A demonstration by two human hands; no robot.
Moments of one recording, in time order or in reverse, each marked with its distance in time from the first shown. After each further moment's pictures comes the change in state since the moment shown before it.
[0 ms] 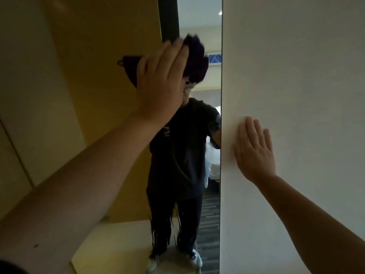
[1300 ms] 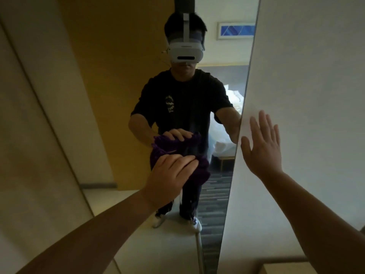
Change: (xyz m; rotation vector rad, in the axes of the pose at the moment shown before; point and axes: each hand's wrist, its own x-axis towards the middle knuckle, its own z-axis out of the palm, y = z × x) left_hand -0.266 0.033 -0.077 -0.274 -0.425 0.146; right_hand -0.061 -0.052 -0.007 0.150 -0.020 0.075
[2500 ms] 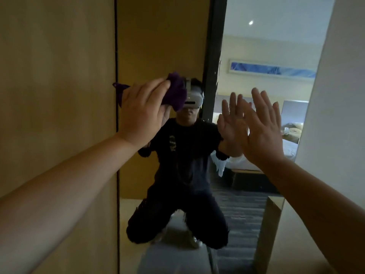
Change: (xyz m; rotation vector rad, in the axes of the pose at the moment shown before) left_hand -0.278 -0.066 0.051 0.216 0.445 -0.198; right_hand -0.231 -0.134 0.207 0.034 0.346 -0.356
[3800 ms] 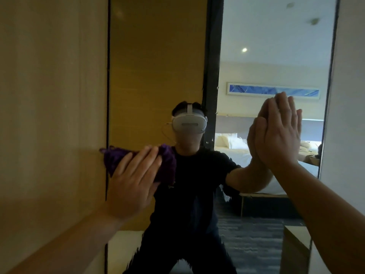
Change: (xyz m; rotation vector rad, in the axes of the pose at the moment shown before) left_hand -0.120 -0.019 0.053 0.136 -0.111 0.129; right_hand 0.035 0.053 0.053 -0.114 0.234 0.236
